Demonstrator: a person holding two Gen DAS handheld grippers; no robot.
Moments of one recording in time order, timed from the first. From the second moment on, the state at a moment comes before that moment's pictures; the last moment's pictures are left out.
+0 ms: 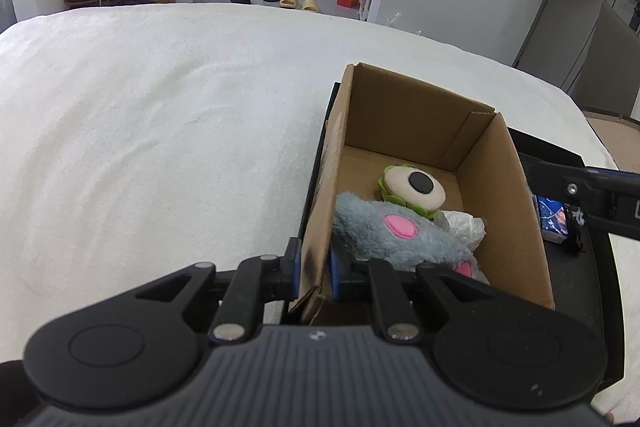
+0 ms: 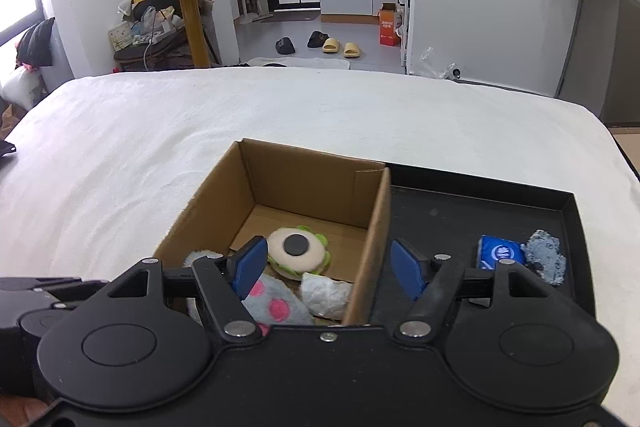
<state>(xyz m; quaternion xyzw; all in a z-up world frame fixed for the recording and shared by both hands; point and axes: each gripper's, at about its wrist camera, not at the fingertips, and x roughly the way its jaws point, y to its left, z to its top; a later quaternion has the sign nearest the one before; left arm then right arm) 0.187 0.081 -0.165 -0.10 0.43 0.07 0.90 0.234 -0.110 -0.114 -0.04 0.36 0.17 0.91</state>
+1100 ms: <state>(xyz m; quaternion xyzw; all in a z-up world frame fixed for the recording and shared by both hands) 0.208 0.048 -0.141 -0.02 0.46 0.13 0.88 0.290 -0.229 -0.163 -0.04 0.41 0.14 0.90</state>
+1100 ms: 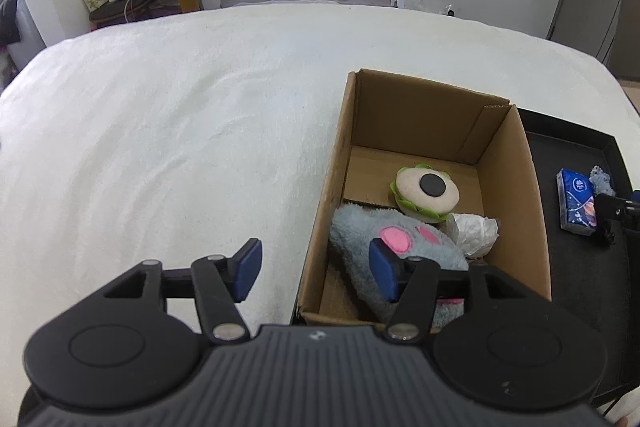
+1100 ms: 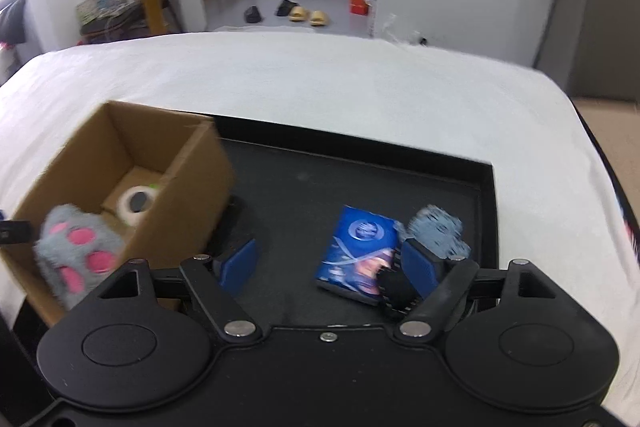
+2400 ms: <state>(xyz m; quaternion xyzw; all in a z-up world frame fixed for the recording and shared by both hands) 0.256 0.030 -0.139 0.01 0.45 0.20 0.87 0.320 -0.279 -0.203 0.07 0.48 0.14 0.86</state>
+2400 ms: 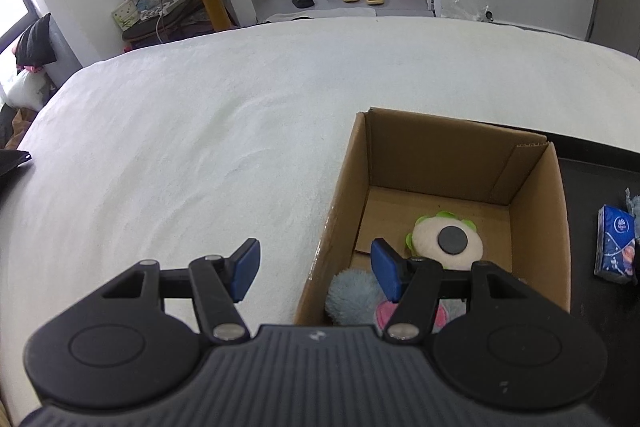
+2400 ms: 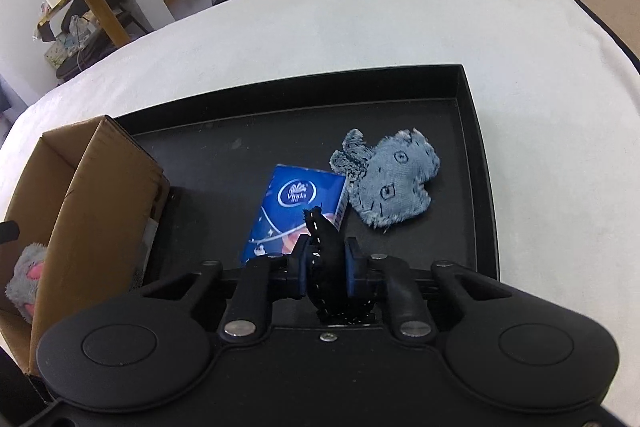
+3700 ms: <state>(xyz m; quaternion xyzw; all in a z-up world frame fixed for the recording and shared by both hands) 0.207 0.058 -0.143 -0.02 0.41 0.15 0.90 0.268 -0.208 -0.112 0.07 0.34 0.15 0.93</state>
